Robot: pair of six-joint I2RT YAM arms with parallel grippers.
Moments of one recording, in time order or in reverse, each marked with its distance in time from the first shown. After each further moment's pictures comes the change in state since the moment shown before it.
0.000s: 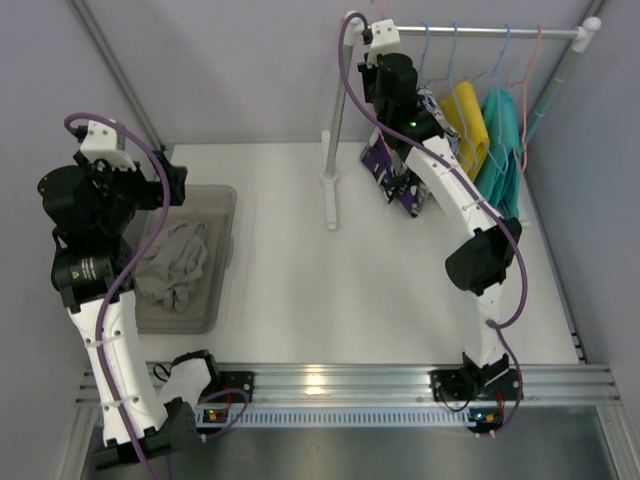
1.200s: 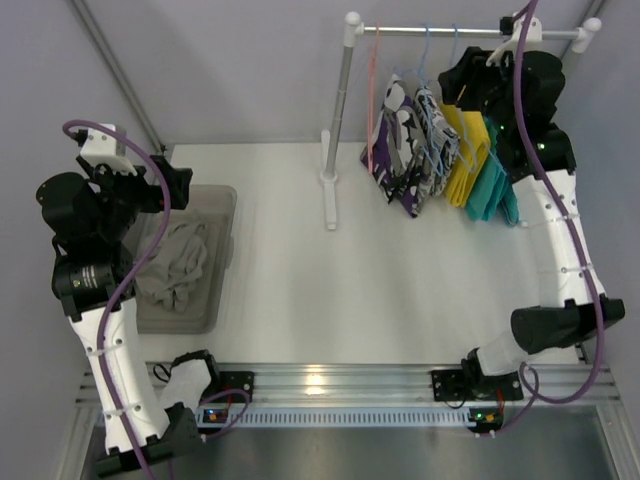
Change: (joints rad) left arm 0.000 -0.032 -0.016 0.020 0.060 -0.026; right arm -0.288 -0.604 -0.396 -0.160 -0.427 0.325
